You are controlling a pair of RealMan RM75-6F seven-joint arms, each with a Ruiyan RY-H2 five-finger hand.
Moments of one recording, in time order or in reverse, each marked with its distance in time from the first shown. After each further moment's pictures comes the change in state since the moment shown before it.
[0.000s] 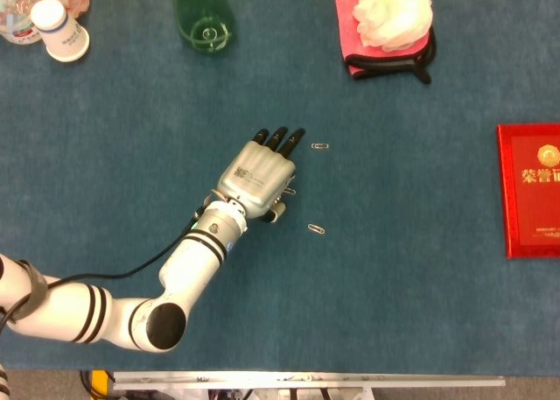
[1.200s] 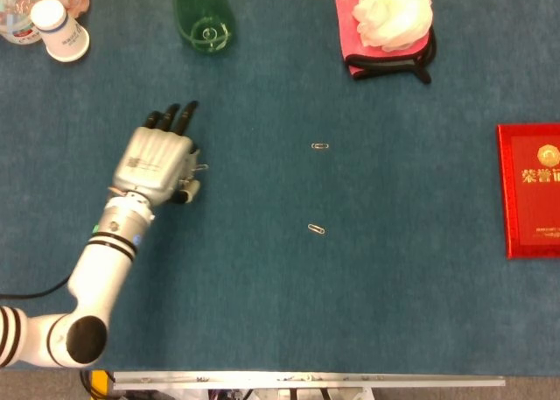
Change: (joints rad) left arm 0.200 0.251 0.094 -0.101 0.108 0.138 -0.214; right arm 0.034 0.012 -0.008 -0.054 -0.014 -0.069 -0.096
